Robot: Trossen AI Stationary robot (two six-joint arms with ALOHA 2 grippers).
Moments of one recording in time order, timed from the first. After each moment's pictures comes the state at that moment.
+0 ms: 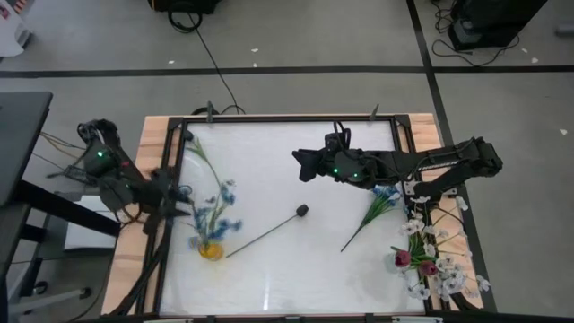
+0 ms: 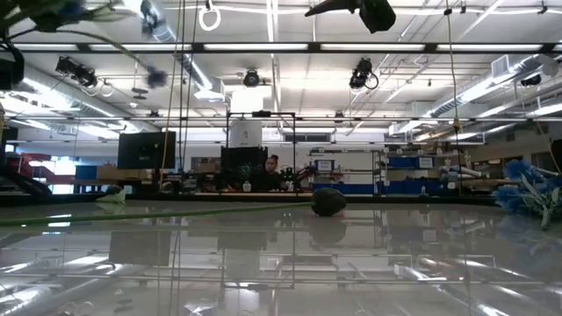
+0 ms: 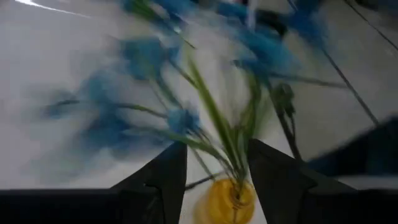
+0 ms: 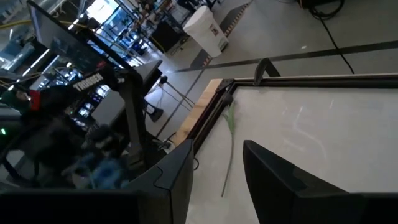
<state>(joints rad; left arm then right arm) -0.91 0.51 0.86 -0.96 -0.58 -0.69 0.12 1.42 1.27 -0.19 0.63 0.98</state>
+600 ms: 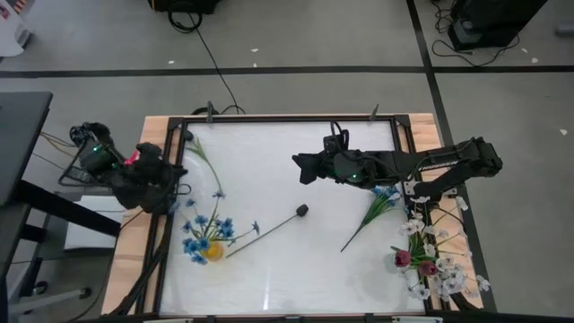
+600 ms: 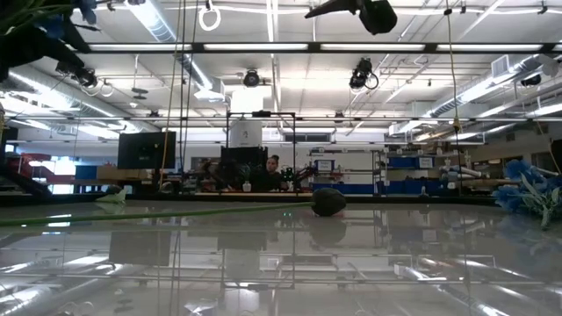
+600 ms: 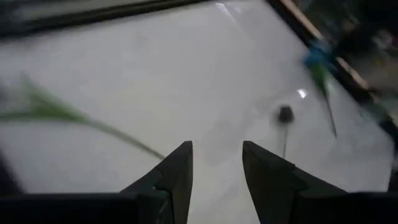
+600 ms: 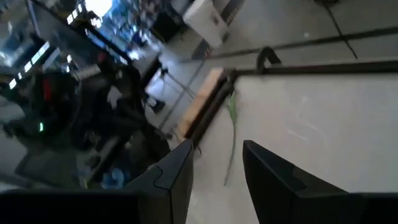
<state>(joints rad) -0.81 0.51 0.93 -1.58 -0.87 -1.69 0.12 1.42 1.27 -0.22 0.58 1.02</state>
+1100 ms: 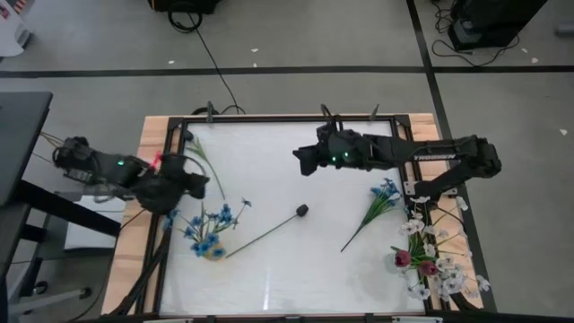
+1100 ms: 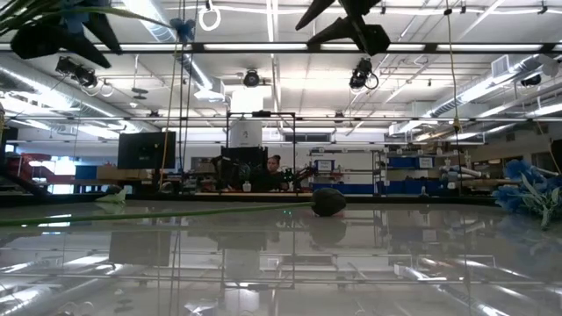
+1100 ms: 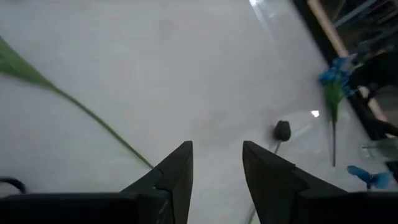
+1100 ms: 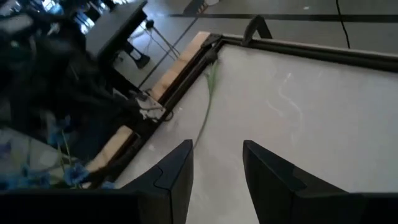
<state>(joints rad) -0.44 0.75 0.92 -1.19 -0.69 -1.54 -0.05 1.42 1.27 -0.33 0.31 0.85</state>
